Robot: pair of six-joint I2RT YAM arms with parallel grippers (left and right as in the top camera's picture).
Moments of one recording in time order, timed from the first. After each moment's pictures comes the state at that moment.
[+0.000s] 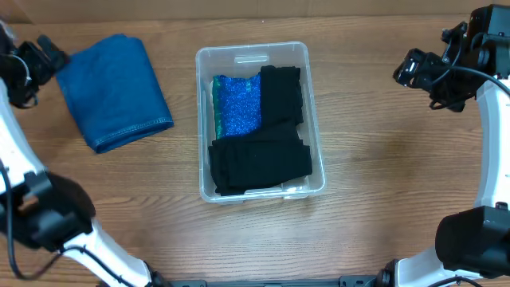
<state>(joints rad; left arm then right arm) 0.54 2.04 2.18 -1.21 0.32 -0.23 -0.21 1.74 1.81 -1.24 -0.24 0.22</state>
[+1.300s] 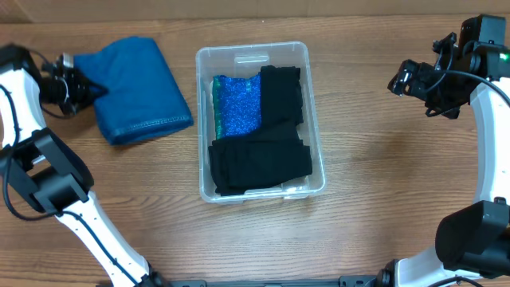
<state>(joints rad) 0.51 2.39 2.19 -1.21 0.66 -0.07 -0.21 1.74 1.73 -1.22 -0.24 0.17</state>
